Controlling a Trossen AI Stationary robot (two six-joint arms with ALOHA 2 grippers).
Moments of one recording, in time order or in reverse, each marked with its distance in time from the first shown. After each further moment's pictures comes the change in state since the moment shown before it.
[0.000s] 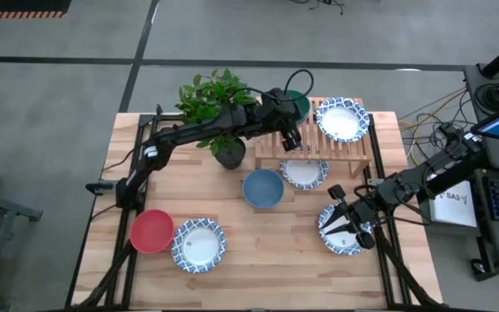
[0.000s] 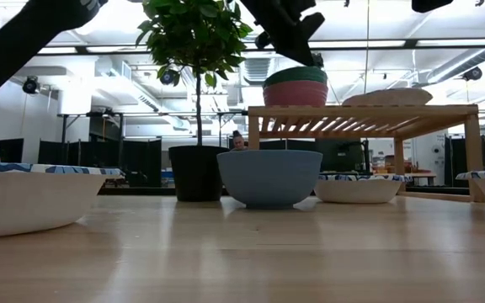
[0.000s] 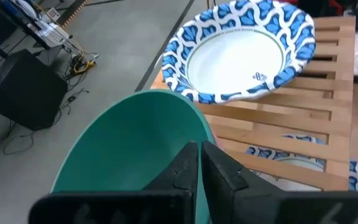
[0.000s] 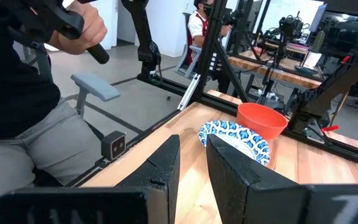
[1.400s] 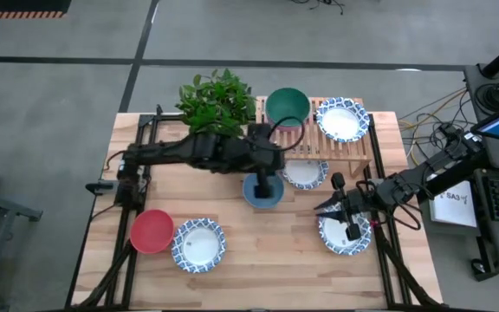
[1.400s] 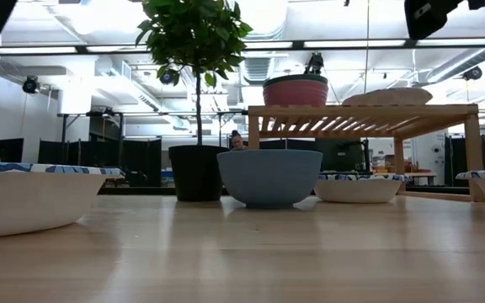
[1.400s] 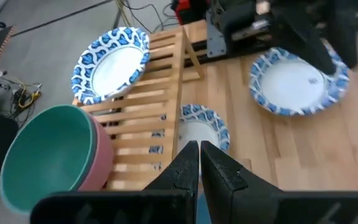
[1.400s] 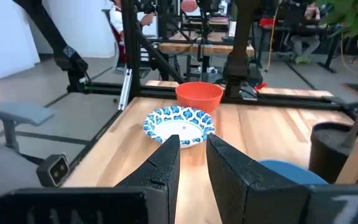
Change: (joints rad) left arm -0.303 -0.228 -0.007 -0.349 -0.001 -0.007; right arm 0.000 0.008 0.000 -0.013 0.318 0.214
